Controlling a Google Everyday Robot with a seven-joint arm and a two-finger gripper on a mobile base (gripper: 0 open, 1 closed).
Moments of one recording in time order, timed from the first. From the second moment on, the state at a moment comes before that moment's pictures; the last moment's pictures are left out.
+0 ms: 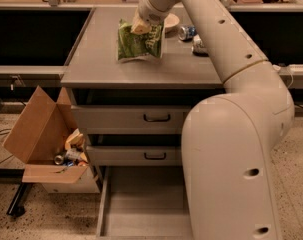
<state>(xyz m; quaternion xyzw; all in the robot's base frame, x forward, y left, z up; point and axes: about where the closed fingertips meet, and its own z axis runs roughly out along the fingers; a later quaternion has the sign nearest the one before) 0.816 0.017 0.920 -0.68 0.64 -0.01 0.36</state>
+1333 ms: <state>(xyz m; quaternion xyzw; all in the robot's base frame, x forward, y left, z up) 0.820 0.012 0.929 -0.67 0.64 -0.01 0.37</state>
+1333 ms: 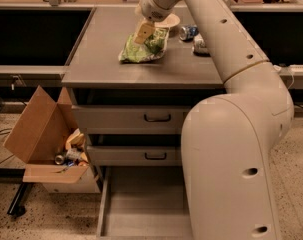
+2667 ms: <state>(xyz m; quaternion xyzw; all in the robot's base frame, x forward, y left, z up) 0.824 -0.044 0.981 -0.63 0.64 0.00 0.45</state>
